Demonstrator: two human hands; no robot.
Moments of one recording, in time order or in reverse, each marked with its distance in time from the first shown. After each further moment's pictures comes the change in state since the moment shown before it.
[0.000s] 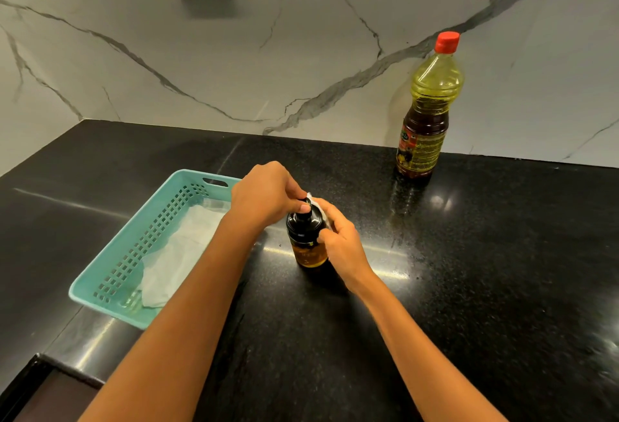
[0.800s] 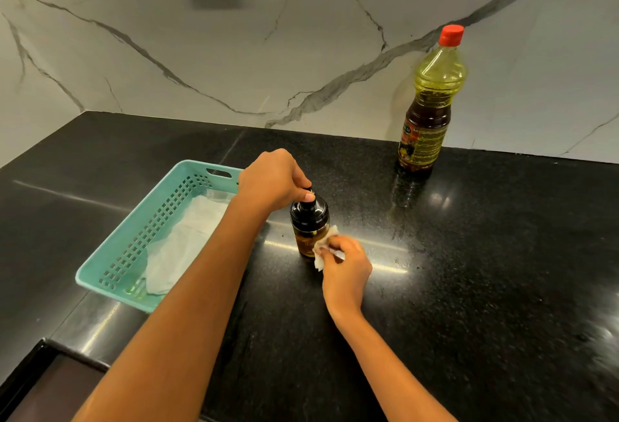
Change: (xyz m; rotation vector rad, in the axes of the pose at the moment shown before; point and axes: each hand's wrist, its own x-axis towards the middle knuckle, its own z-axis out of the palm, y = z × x) left_hand 0.000 0.002 -0.001 -0.021 -0.022 0.013; right_hand -0.045 0.036 0.028 -0.408 0.560 -0.019
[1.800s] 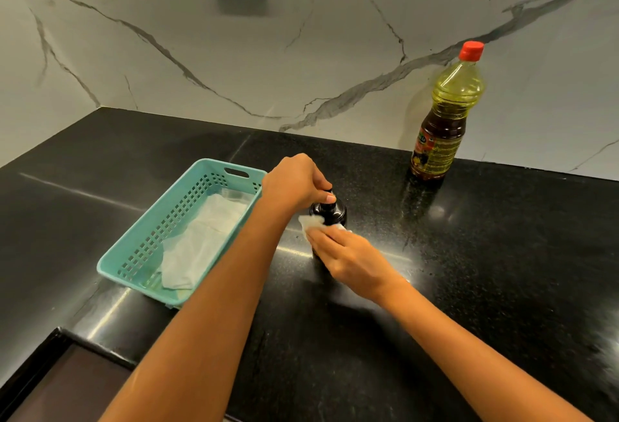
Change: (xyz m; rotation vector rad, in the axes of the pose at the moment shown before) left_hand -0.005 -0.008 0.001 -0.065 0.046 0.032; right_hand 0.043 -0.012 -0.016 -0.865 -0.357 -1.506
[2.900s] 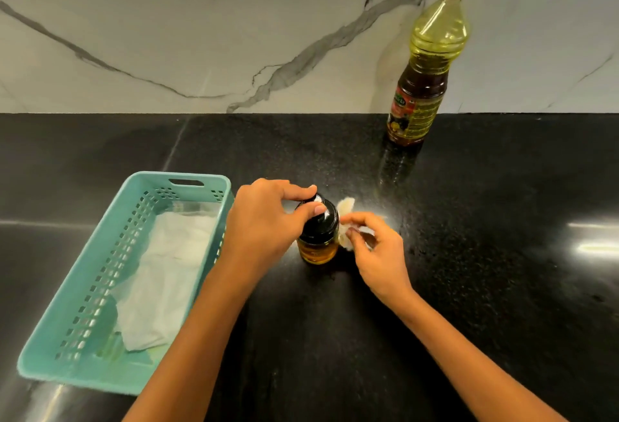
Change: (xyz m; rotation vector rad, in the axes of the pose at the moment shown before) left_hand 0.005 -0.033 0.020 -0.271 0.082 0.184; right_hand -0.007 -0.005 0.007 0.980 0.323 1.369
